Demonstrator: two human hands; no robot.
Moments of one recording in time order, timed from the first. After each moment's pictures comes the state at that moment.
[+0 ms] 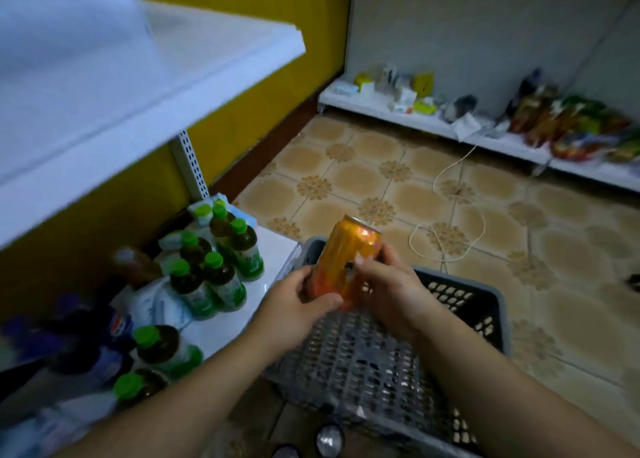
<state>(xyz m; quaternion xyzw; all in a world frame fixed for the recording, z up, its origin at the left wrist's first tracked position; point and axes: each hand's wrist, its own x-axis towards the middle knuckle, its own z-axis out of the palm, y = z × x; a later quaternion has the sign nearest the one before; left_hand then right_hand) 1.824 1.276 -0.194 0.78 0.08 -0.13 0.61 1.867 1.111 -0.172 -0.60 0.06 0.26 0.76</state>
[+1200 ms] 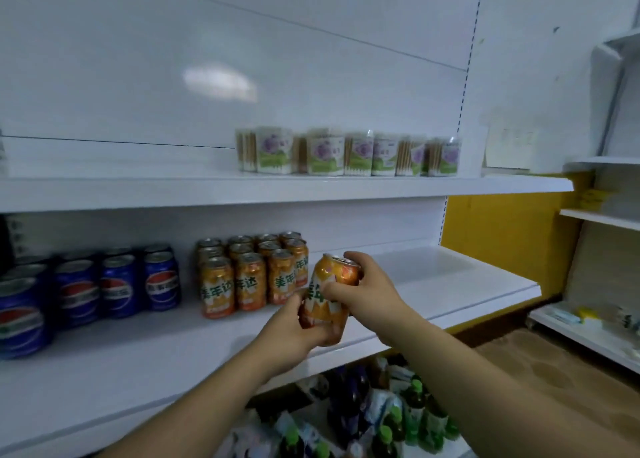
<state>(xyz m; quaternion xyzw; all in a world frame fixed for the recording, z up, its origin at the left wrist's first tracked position) 1.422 1.457 0.109 0.77 0.22 0.25 0.55 1.543 1.369 0.148 -0.68 -0.41 0.19 0.57</state>
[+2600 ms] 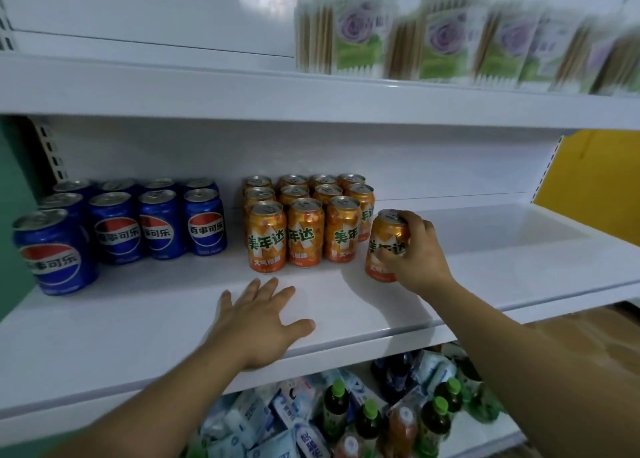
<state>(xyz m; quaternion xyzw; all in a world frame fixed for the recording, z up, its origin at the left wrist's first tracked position) 1.366 1.580 0.032 0.89 0.43 -0.03 0.11 1.617 1.498 0.070 -0.77 -0.46 0.02 0.44</state>
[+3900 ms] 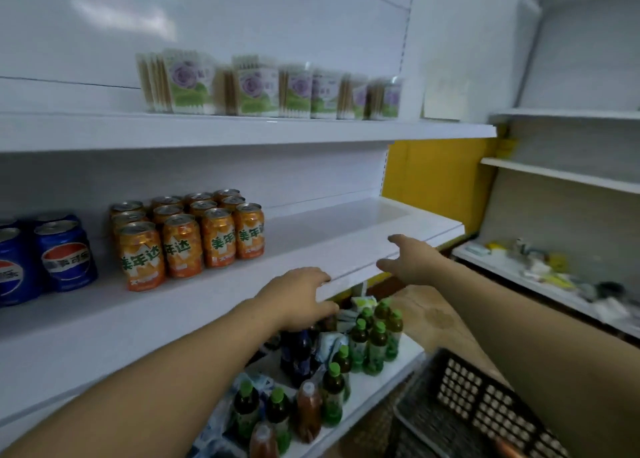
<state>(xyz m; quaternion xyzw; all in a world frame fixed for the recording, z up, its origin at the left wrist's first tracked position) 1.495 1.437 0.093 0.98 0.14 0.02 0.14 1.672 1.285 0.119 -0.93 -0.32 0.07 0.17</state>
